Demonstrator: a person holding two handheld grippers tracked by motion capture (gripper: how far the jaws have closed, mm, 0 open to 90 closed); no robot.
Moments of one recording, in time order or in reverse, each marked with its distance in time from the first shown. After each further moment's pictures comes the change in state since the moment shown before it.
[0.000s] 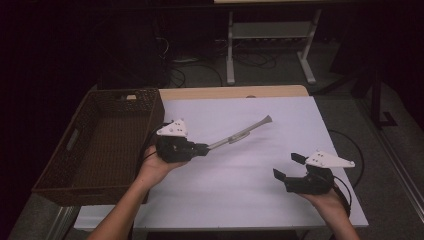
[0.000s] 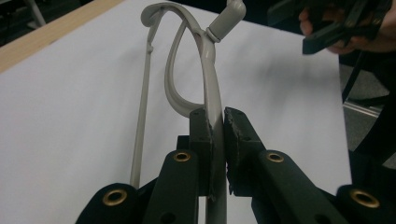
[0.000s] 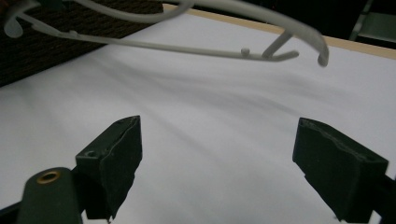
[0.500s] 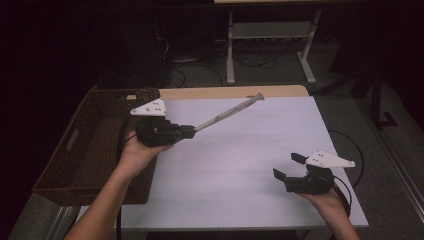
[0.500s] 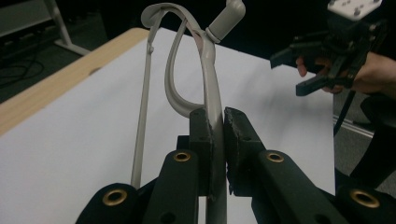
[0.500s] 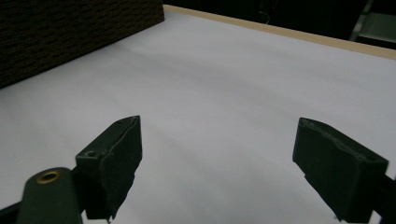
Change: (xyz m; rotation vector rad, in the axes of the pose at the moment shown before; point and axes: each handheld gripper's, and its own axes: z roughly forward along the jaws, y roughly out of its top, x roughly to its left) left arm 0.011 0.034 -0.062 -0.071 0.054 -0.032; right arm 0.000 0.000 0.000 -0.002 0.002 0.001
